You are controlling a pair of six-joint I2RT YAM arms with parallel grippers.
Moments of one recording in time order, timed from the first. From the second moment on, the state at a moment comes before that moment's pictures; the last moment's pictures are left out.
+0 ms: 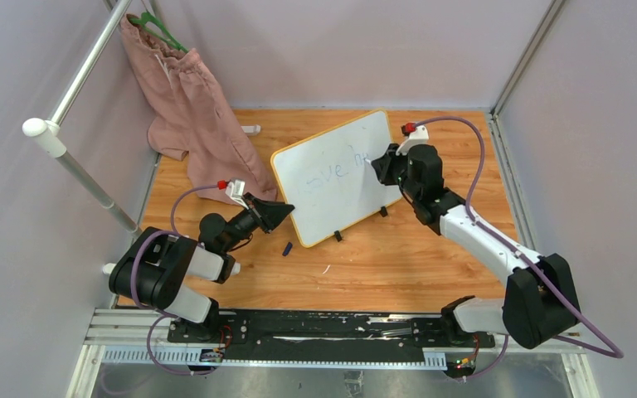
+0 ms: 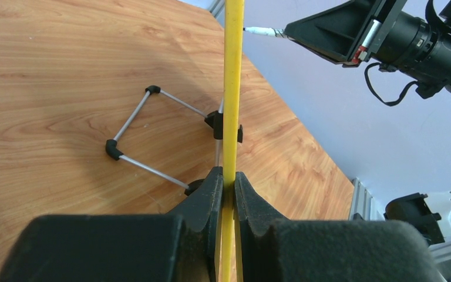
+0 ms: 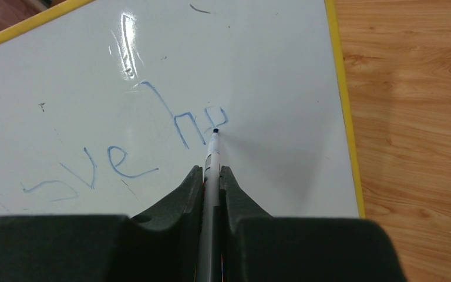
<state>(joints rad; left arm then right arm) -0.29 1.49 0.15 1.49 0.55 -0.74 0.44 1.28 0.85 0.17 0.03 0.32</state>
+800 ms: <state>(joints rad) -0.29 1.48 0.15 1.49 0.55 -0.74 0.44 1.27 0.82 0.15 0.08 0.32</state>
